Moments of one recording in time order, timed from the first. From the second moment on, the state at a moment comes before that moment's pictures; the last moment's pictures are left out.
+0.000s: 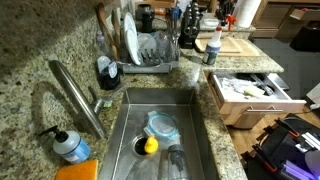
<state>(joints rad) -0.05 0.66 -0.07 -0.93 -0.23 1.44 -0.23</state>
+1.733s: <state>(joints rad) -0.08 0.56 -0.18 -0.59 -0.41 1.33 -0.07</state>
